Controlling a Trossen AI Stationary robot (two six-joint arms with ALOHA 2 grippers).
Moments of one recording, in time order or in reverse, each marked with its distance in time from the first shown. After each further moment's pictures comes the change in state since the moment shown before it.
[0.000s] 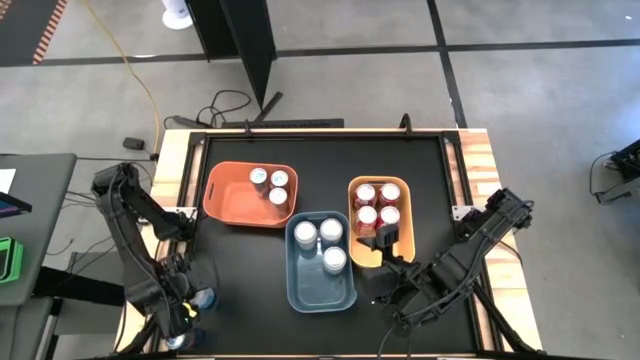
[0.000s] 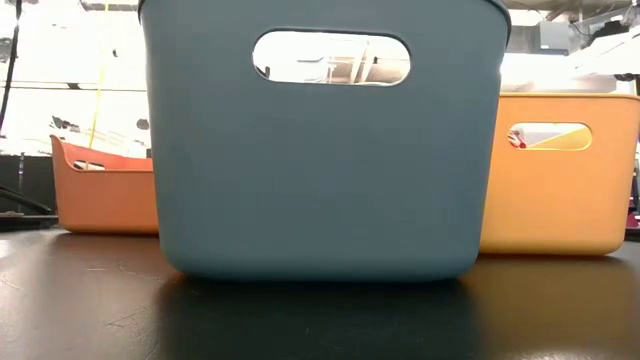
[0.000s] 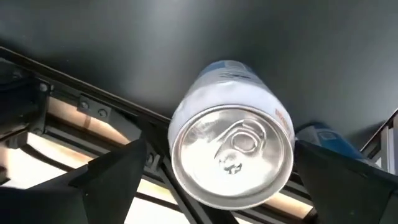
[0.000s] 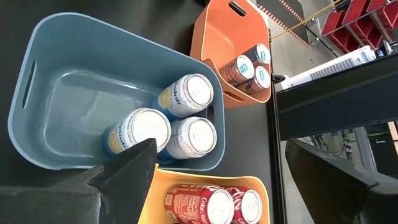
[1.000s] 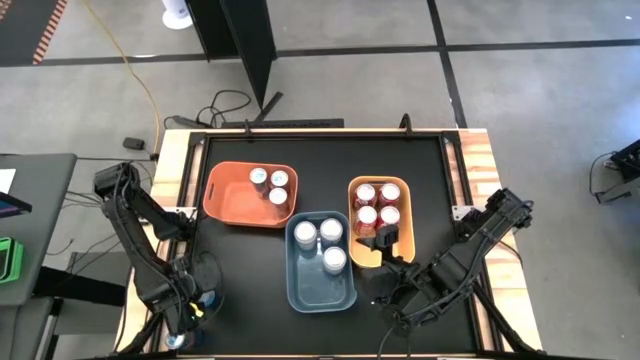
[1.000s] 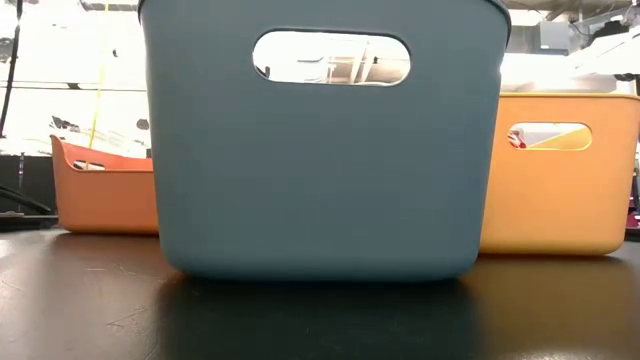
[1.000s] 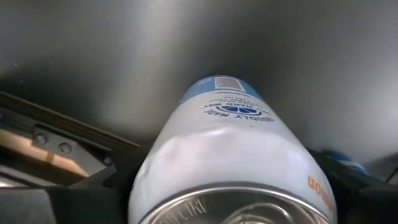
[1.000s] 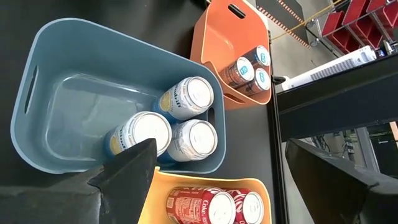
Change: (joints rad) left arm 0.000 -0.001 -0.184 0.252 -0.044 0.017; right arm 0.000 0.000 0.000 0.013 0.000 0.002
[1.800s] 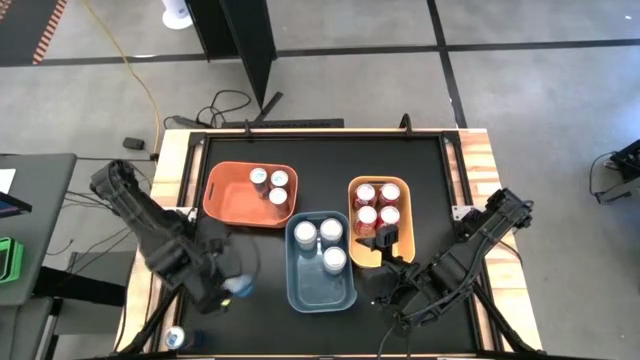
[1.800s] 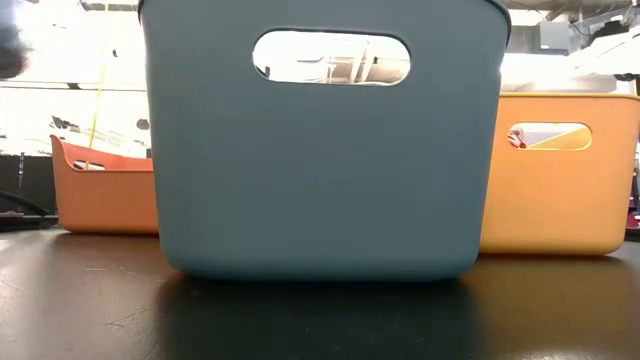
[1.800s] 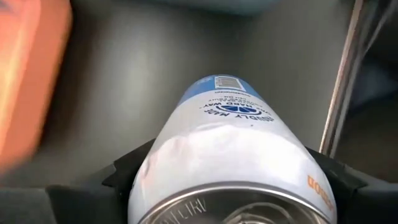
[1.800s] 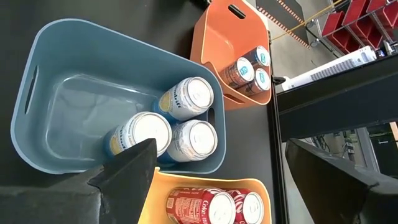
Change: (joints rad) left arm 0.324 -0.035 0.387 -0.181 -0.181 0.510; right arm 0.000 0.000 0.001 0.002 0.000 -0.002
